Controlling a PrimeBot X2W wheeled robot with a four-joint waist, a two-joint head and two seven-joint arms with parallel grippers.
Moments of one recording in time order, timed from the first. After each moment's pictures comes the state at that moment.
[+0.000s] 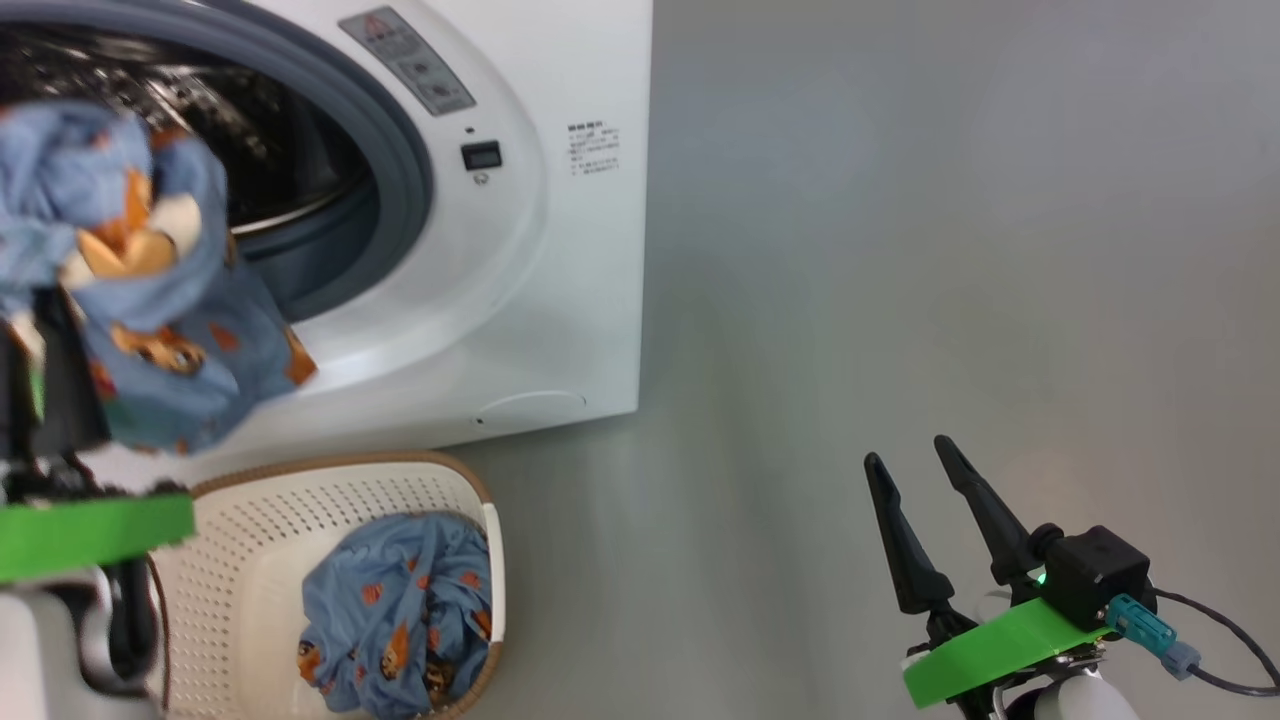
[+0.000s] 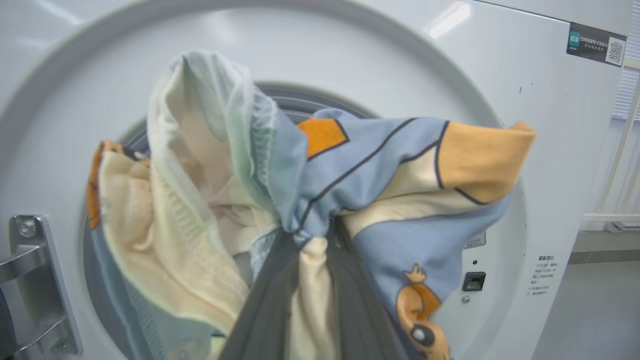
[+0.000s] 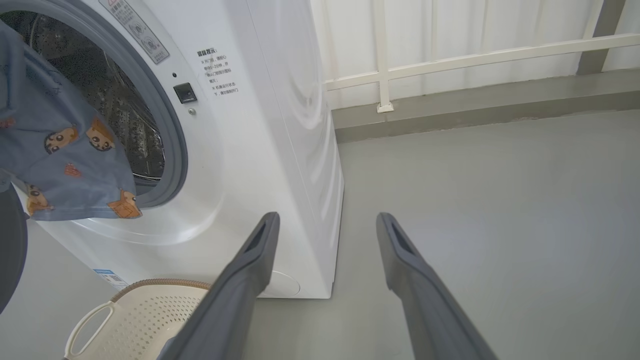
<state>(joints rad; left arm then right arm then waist) -0.31 0.11 0.16 0.05 -0.24 -0.13 -0.25 -0.11 -0.05 0.11 0.15 0.24 0.13 -0.26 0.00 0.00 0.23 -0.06</state>
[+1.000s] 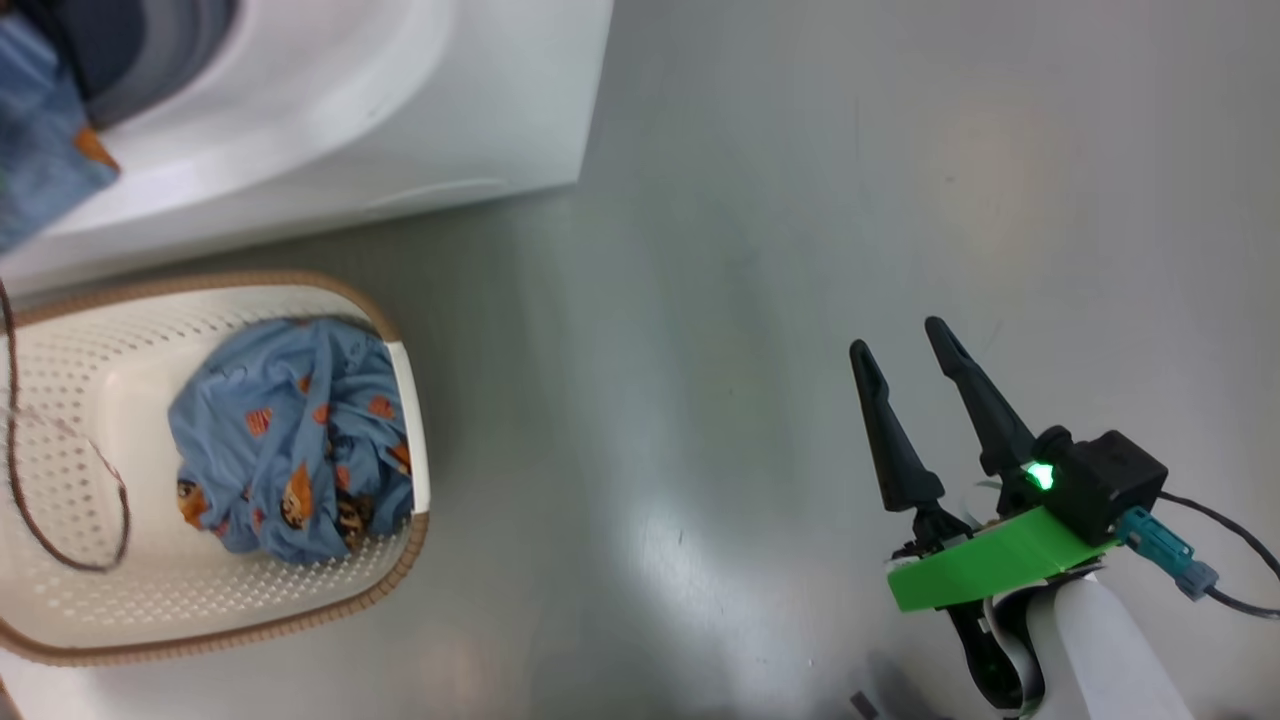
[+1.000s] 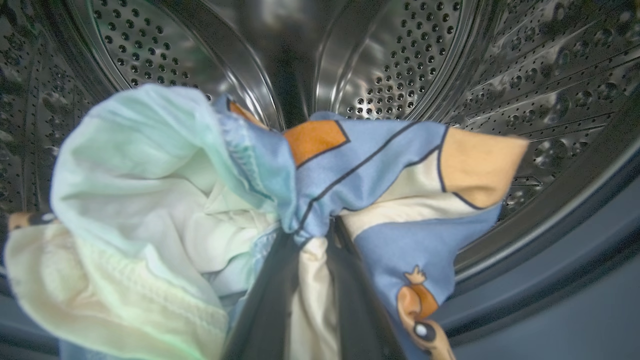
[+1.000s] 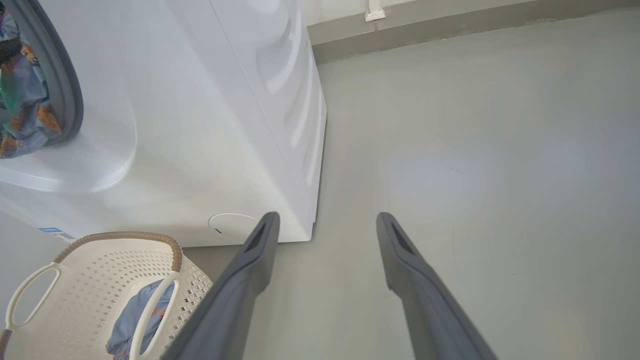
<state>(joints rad) -1.01 0.33 -0.02 0.65 -0.42 -0.13 -0.21 -0.25 -0.05 0.14 0.09 0.25 0.13 -0.26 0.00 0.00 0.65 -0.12</state>
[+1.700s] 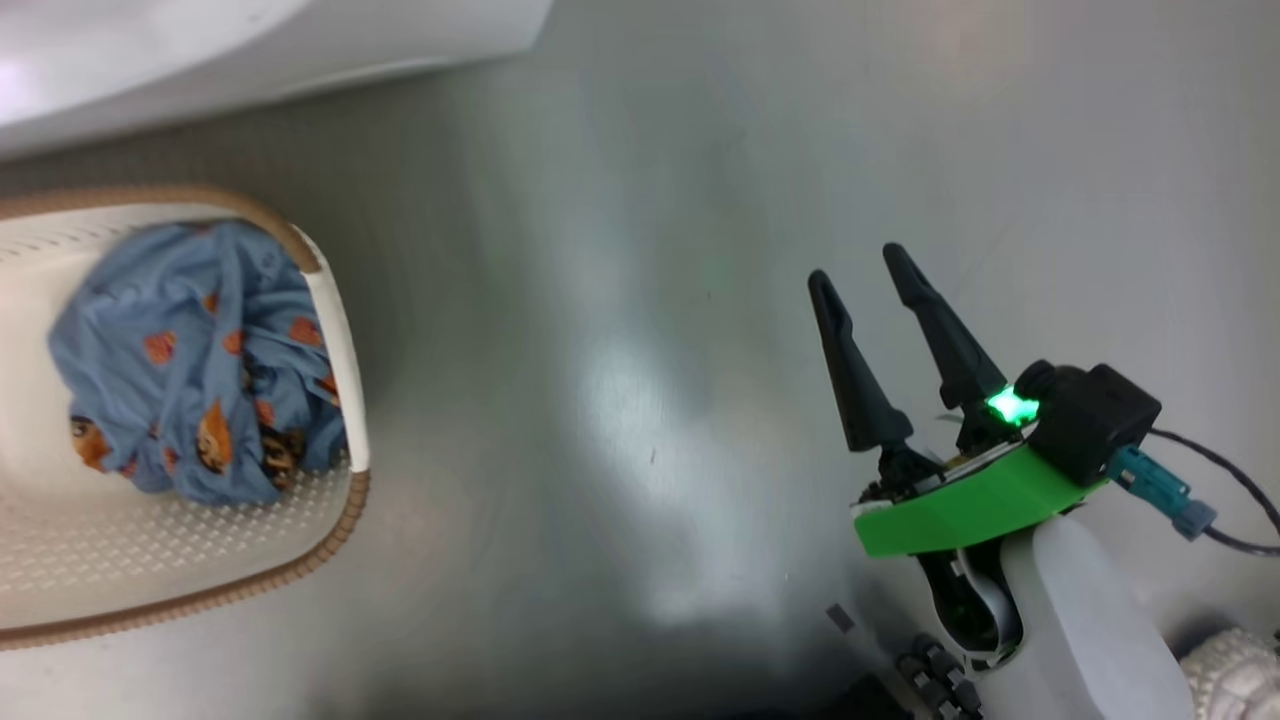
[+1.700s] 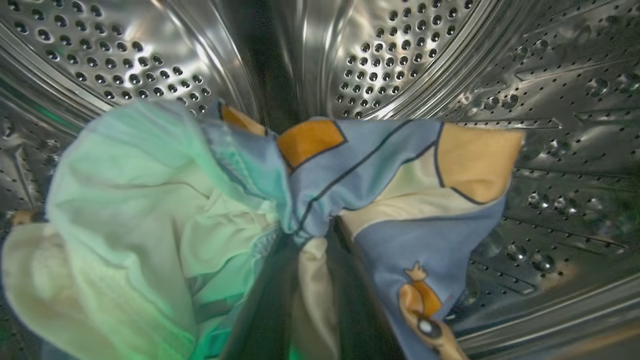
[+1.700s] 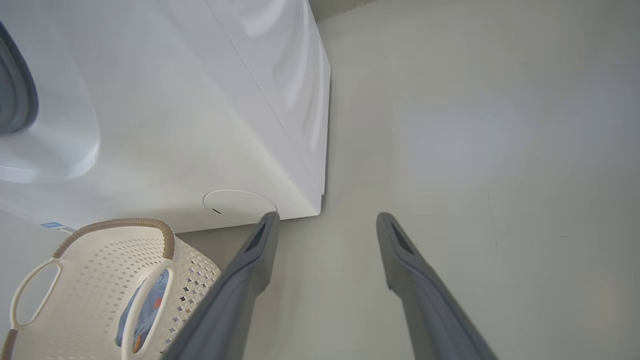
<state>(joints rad) -1.45 0.53 -0.30 0.72 -0.66 -0.13 0.10 -0.36 -0.05 0.22 0.08 0.35 0.13 -0.26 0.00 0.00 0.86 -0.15</state>
